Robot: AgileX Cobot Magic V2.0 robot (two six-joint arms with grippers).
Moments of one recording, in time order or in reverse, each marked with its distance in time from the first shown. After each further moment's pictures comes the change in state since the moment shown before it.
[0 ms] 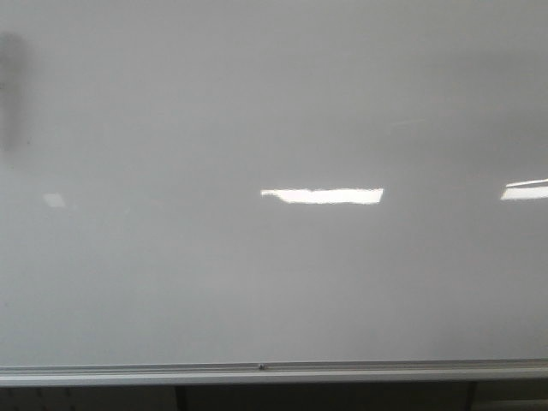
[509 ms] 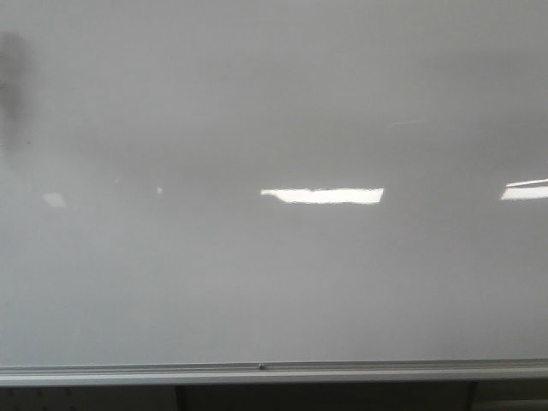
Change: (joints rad) left arm -0.022 0.328 -0.184 0.000 -0.093 0.024; right arm 0.000 0.000 0.000 0.000 0.000 0.000
